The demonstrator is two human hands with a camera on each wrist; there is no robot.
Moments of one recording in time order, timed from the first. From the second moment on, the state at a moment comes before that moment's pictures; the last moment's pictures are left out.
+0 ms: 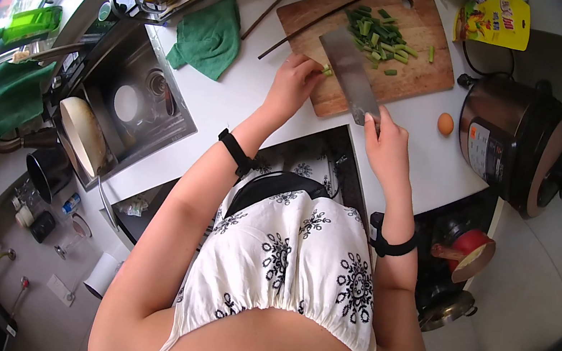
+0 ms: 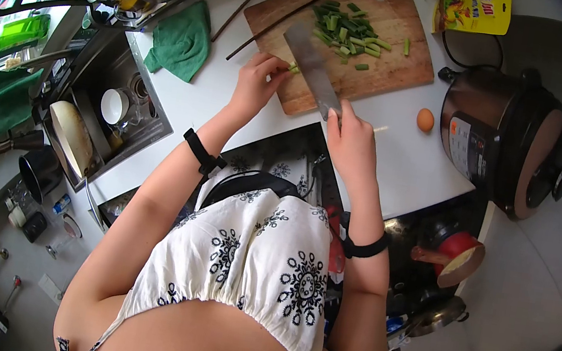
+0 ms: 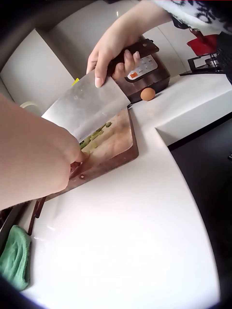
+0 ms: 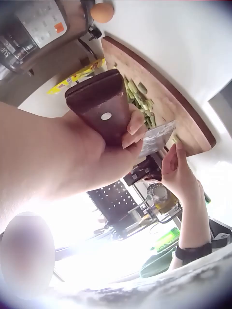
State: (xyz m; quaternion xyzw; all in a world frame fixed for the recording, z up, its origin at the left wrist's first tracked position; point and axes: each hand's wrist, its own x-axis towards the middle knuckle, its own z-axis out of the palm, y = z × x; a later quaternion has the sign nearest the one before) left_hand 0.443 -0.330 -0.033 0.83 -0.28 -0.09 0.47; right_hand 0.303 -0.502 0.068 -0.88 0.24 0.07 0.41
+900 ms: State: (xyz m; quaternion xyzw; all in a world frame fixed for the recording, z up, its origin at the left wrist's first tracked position) left_hand 0.450 -0.338 -0.027 0.84 -0.34 -0.06 0.42; right_hand 0.301 -0.468 0.036 -0.95 0.21 0.04 0.24
